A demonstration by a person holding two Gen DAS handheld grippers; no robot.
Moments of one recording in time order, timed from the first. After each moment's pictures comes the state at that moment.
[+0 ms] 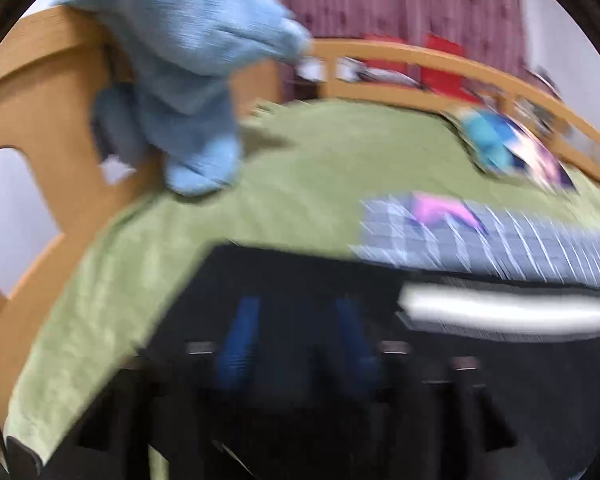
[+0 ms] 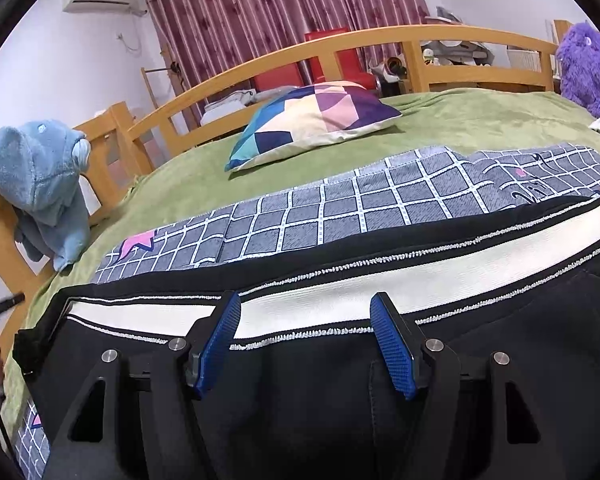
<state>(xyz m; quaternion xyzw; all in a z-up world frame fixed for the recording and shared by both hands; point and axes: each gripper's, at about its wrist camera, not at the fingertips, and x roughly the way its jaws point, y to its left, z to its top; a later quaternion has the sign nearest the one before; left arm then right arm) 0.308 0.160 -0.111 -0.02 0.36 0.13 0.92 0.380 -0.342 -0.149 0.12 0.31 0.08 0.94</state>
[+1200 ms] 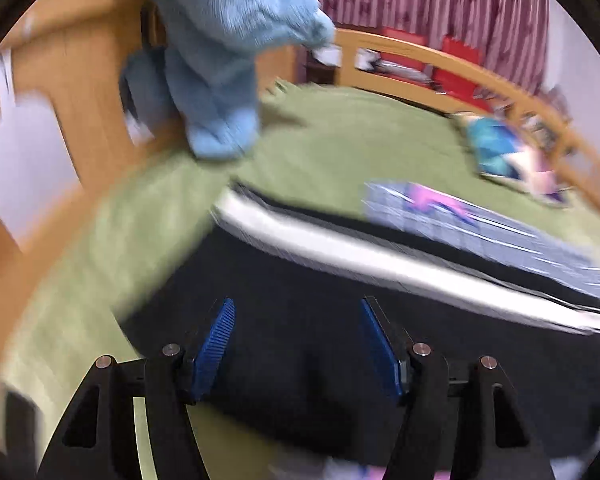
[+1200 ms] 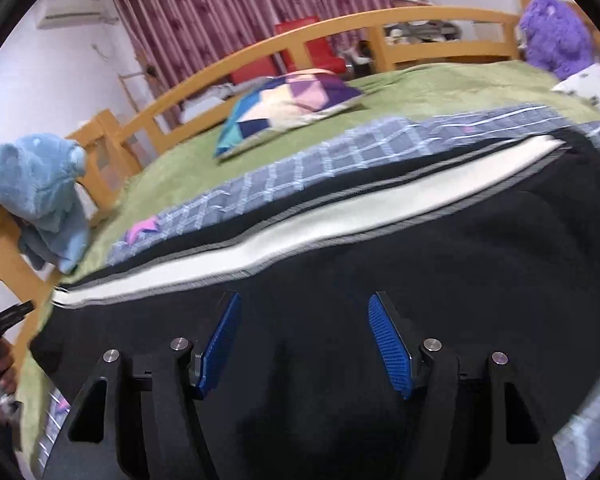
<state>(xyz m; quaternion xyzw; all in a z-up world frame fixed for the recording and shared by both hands) 0.255 0.177 -0.096 -0.12 0.38 0.12 0.91 0.295 -0.355 -0.139 0.15 0.34 0.03 0.93</state>
